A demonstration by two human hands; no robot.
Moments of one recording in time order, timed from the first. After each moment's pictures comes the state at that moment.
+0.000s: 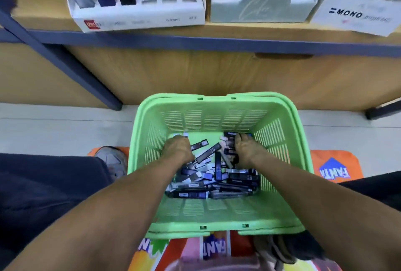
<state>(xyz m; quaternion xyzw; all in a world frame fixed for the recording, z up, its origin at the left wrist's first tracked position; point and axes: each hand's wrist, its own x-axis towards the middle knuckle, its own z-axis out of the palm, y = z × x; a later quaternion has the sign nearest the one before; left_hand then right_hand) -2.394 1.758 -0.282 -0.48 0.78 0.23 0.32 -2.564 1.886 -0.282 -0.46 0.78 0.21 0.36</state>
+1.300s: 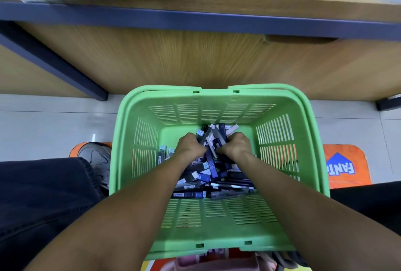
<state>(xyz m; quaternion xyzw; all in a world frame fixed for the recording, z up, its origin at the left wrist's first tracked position) -2.424 1.772 -0.332 -0.54 0.68 0.44 0.22 -2.544 1.862 -0.332 -0.13 0.88 -0.10 0.45</state>
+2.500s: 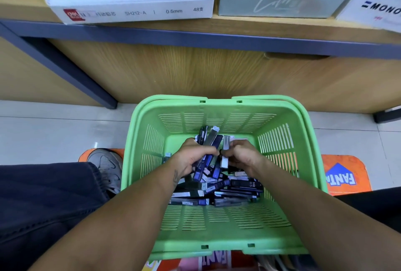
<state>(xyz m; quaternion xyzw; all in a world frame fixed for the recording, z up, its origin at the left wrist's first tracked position) -2.411 1.767 -0.292 -0.55 0.41 0.72 0.11 -2.552 1.873 -0.300 -0.01 0.73 -0.35 0.59</state>
